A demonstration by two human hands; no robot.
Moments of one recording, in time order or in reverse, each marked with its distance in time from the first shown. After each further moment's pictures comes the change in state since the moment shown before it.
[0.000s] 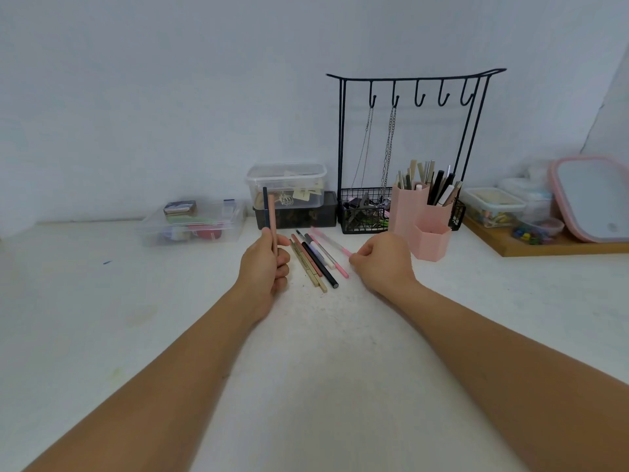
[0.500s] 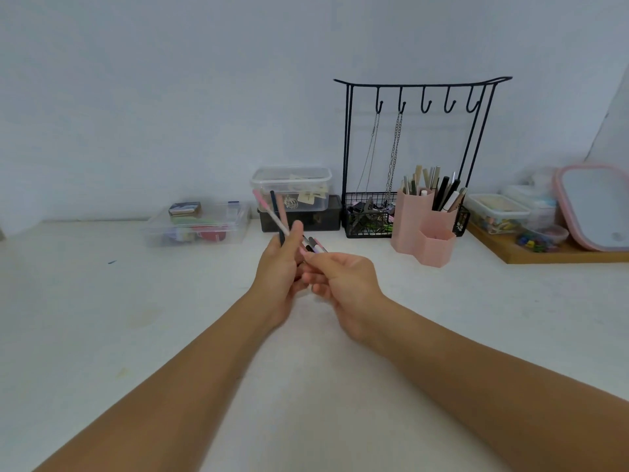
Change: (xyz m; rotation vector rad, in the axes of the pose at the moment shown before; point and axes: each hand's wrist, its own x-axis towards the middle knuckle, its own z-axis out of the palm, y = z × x) left_hand -0.014 -0.003 0.016 -0.099 -0.131 0.099; right_hand -0.058 -0.059 0.021 1.177 -0.312 0.284
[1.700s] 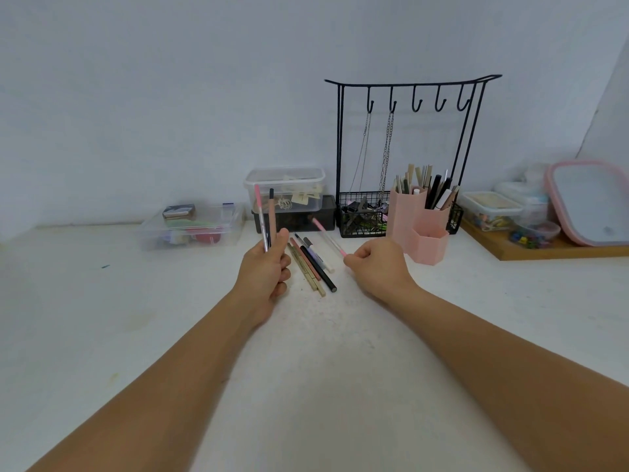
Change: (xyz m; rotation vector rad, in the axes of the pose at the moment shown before) left_hand 0.007 0.004 -0.017 0.150 0.080 -0.053; right_hand 0.040 -0.020 -0.063 -1.042 0.254 -0.267
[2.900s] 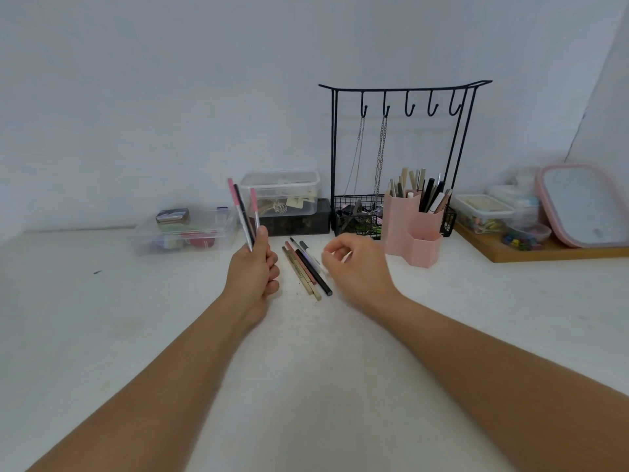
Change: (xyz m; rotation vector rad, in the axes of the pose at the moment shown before) left_hand 0.009 0.001 -0.002 -0.075 0.074 0.047; right_hand -0.010 -0.011 0.015 0.144 0.084 -0.280
